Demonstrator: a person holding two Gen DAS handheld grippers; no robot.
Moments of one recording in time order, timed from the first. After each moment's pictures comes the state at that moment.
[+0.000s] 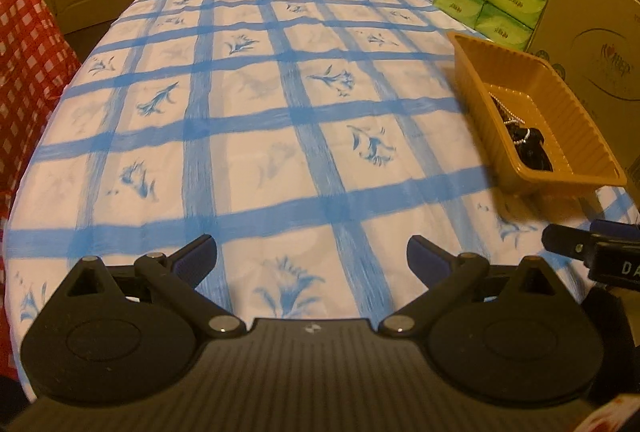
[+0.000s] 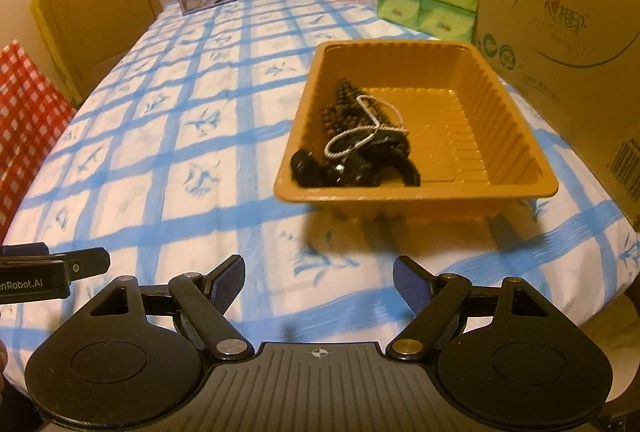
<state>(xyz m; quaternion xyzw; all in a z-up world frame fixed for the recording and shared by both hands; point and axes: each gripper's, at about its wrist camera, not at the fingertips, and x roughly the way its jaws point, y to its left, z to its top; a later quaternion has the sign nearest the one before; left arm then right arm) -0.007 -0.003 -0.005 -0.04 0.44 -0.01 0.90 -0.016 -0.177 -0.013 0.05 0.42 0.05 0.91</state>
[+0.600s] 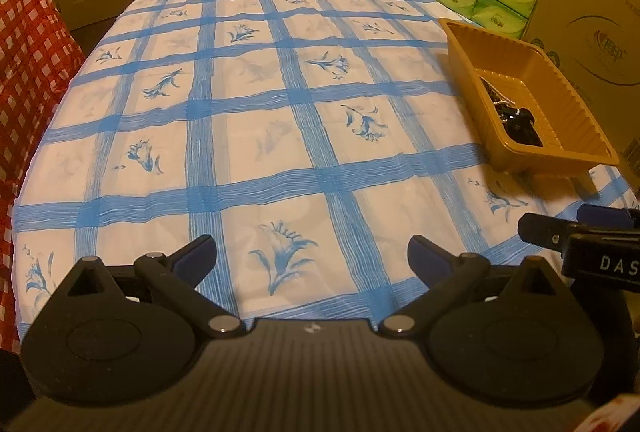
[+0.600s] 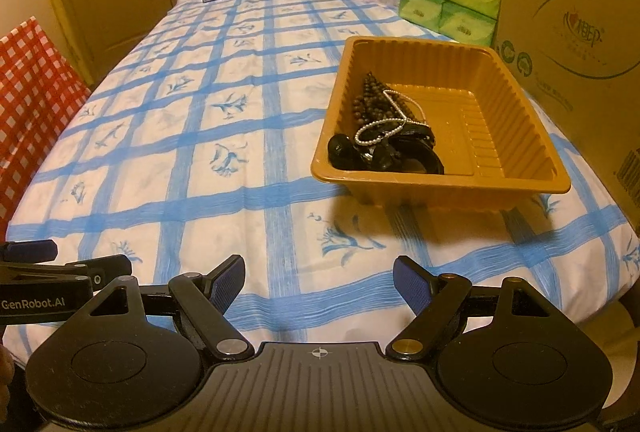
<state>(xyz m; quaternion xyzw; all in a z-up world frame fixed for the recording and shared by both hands) -0.030 -0.011 -0.004 -0.03 0.44 0.00 0.90 -0.031 -0.156 -0.010 0.02 0.42 0.06 0.90</state>
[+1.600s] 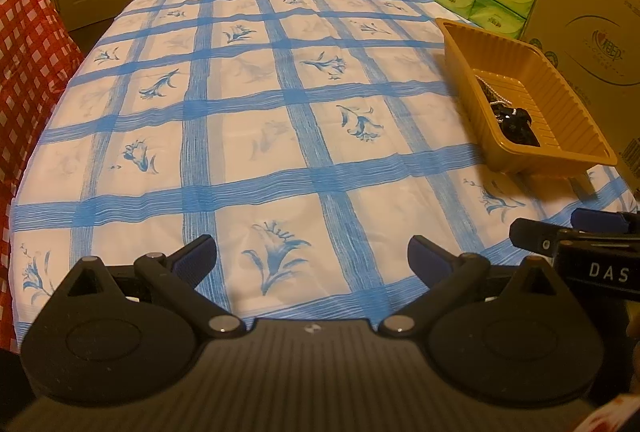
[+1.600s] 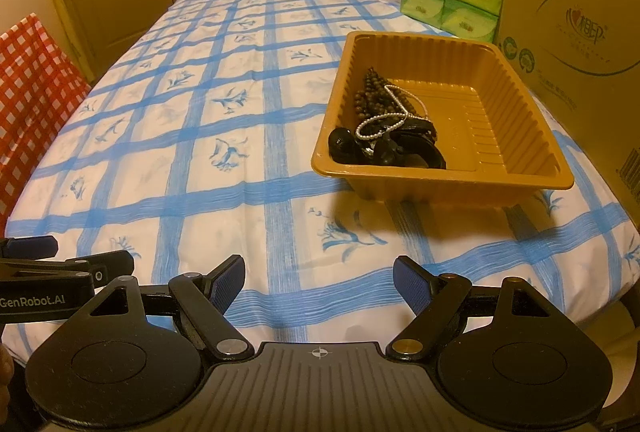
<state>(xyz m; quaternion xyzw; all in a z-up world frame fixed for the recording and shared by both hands) -0.030 -0.015 -0.003 -0.03 0.44 0.00 0.90 -0.030 -0.155 -0.014 0.02 0.43 0.06 0.90</state>
